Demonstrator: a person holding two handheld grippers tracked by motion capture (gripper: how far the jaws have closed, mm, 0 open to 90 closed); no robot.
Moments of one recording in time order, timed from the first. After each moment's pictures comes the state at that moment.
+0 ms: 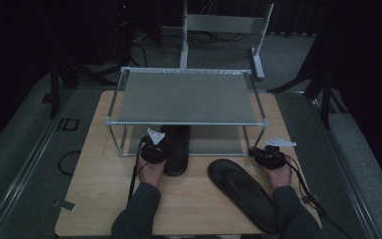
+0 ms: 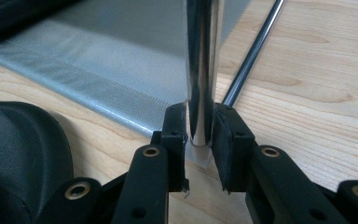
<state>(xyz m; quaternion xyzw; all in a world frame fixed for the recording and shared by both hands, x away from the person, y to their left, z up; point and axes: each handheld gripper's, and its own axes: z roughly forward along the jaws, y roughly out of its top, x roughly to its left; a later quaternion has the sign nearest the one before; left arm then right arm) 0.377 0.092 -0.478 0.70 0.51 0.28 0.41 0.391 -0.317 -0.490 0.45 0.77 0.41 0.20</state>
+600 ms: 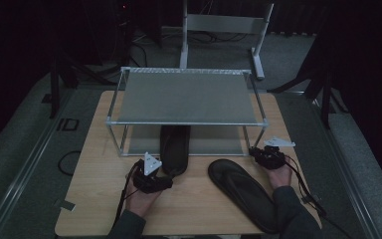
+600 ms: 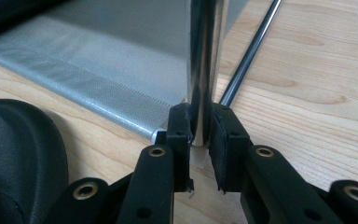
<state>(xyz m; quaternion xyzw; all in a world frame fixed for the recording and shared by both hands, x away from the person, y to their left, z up) 0.286 0.103 -0.473 0.76 0.43 0.22 0.43 0.390 -0.315 -0.490 0.45 0.77 0.40 0.21</state>
